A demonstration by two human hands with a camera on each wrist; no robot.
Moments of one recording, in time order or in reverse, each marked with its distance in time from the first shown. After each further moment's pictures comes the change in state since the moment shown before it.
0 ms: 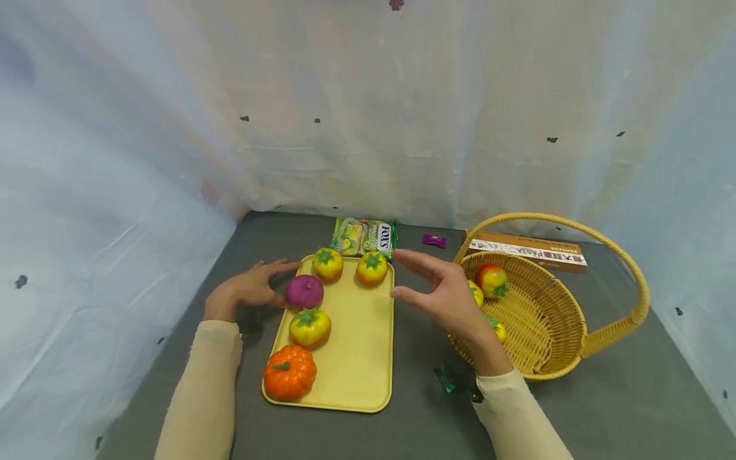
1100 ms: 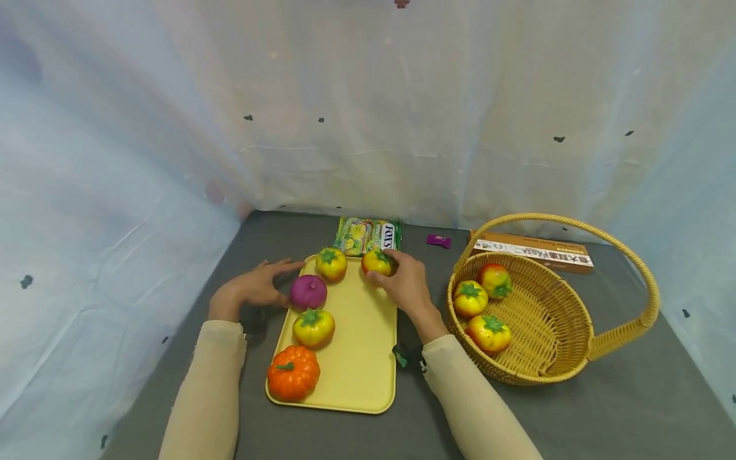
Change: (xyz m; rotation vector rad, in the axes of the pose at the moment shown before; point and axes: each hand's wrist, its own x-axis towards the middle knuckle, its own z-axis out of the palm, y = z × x) left_hand 0.002 0.000 0.001 0.002 0.002 -0.010; right_hand 0.062 0.083 0.067 -0.466 0.201 0.344
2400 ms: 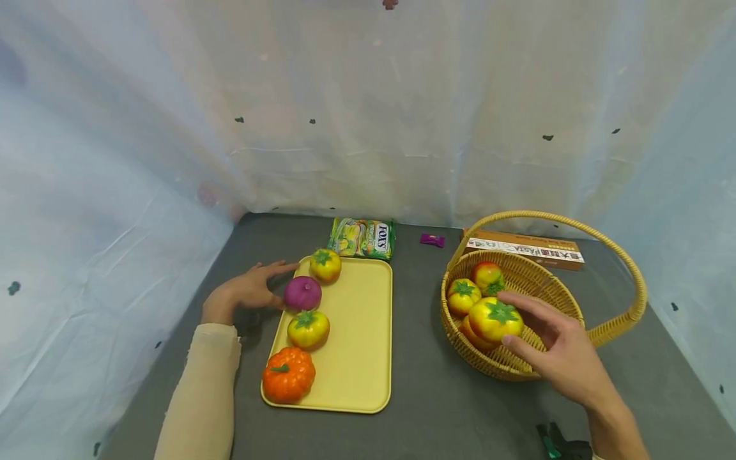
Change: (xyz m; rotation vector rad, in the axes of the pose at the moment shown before) left_hand 0.001 0.001 0.001 0.007 0.000 -0.010; right_hand -0.153 0.053 -0.209 0.225 -0.084 -0.213
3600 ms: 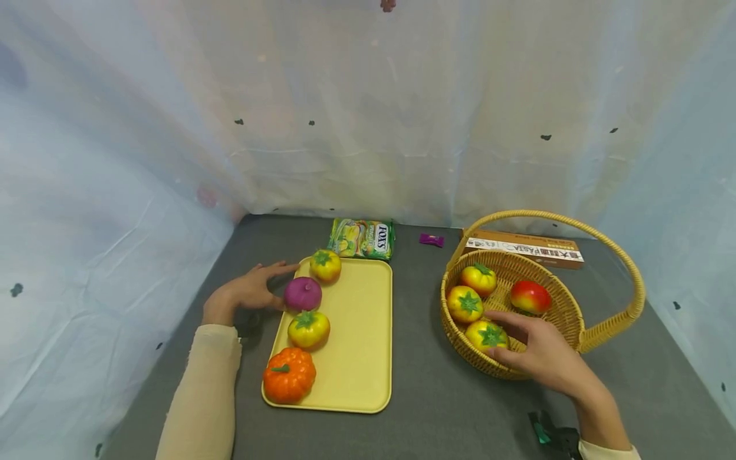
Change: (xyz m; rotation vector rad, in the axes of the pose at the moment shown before) left_hand 0.000 -0.001 0.000 -0.009 -0.002 -0.008; right_hand 0.005 0.034 0.005 -0.289 -0.198 0.152
